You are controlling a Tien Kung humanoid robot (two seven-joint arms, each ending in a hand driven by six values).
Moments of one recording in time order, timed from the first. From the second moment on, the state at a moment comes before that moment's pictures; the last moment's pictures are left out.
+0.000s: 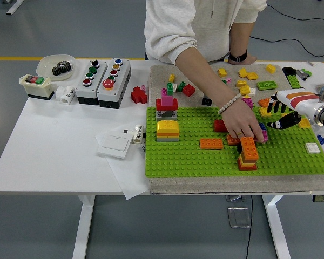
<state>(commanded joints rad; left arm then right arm) -0.16 0.11 -0.35 -0.25 1.31 0.04 0.40 0.83 -0.51 0.65 0.86 -1.90 0.04 0.07</state>
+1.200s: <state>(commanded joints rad) -0.16 0.11 -0.34 -0.25 1.31 0.05 0.39 0.80 -0.54 0.72 0.86 -1.92 0.09 0.08</state>
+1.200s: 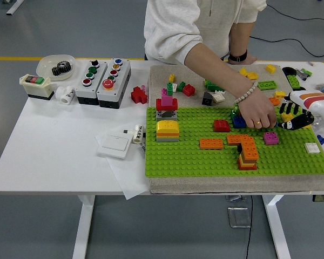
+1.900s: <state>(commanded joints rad) -0.16 0.11 -0.35 -0.26 1.33 0.04 0.40 0.80 -0.52 0.70 0.83 -1.90 0.03 0.09</state>
